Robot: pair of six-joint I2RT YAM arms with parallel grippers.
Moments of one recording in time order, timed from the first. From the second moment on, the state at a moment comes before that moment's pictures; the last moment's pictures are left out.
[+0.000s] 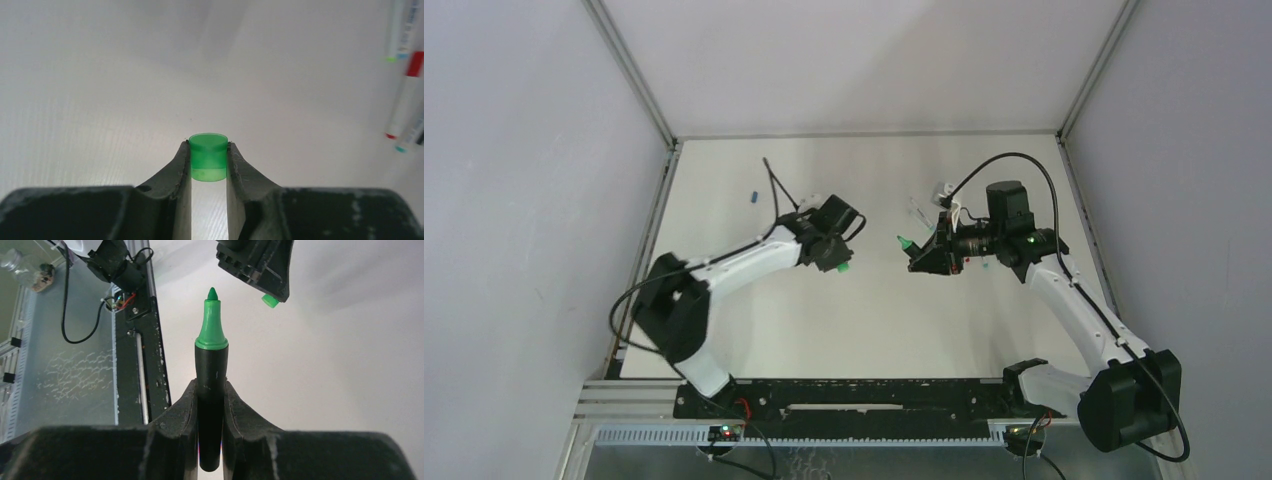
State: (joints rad) left arm -0.75 1.72 1.26 -0.70 -0.29 -1.12; right arm 0.27 1.15 0.92 -0.47 -1.07 -0.25
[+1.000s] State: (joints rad) left arm -0.83 1.00 0.47 0.20 -0.33 -1.28; right arm 0.57 1.25 0.84 -0.27 -0.84 -0.03
